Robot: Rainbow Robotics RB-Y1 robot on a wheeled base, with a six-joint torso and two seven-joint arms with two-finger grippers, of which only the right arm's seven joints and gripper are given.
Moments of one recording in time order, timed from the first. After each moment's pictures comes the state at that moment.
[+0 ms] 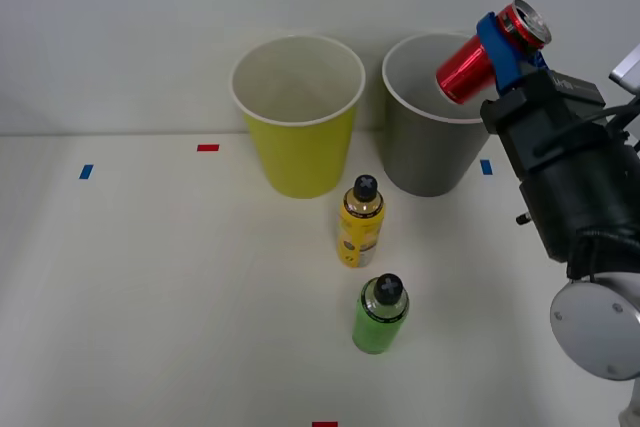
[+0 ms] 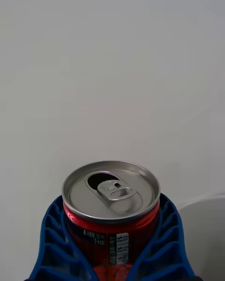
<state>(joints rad) 0.02 -0.16 0.04 -2.30 -0.56 0.27 1.43</state>
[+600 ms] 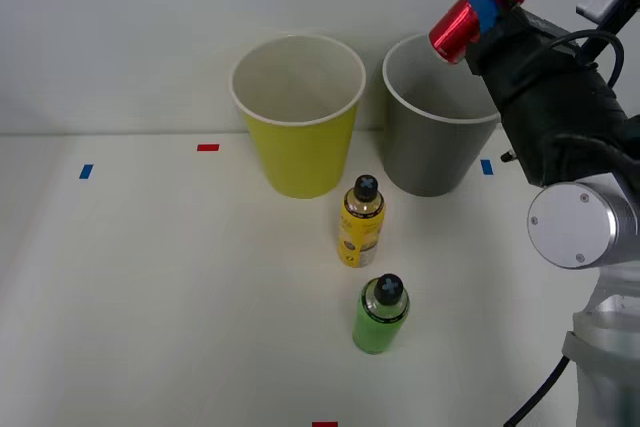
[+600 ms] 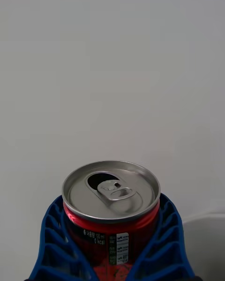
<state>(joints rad) -0.23 -0.06 -0.06 -2.10 -0.49 0.39 1.46</state>
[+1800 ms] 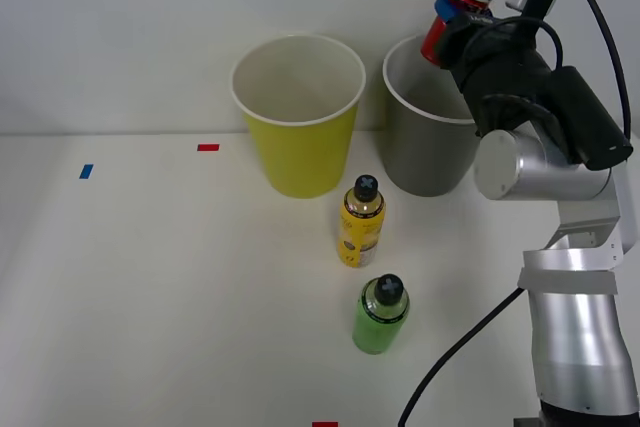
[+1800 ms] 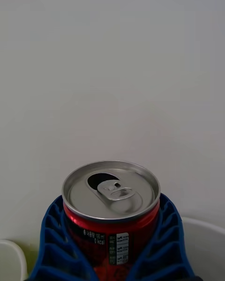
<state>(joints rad) -0.46 -0.02 -0.12 -1.75 -0.23 0.39 1.51</state>
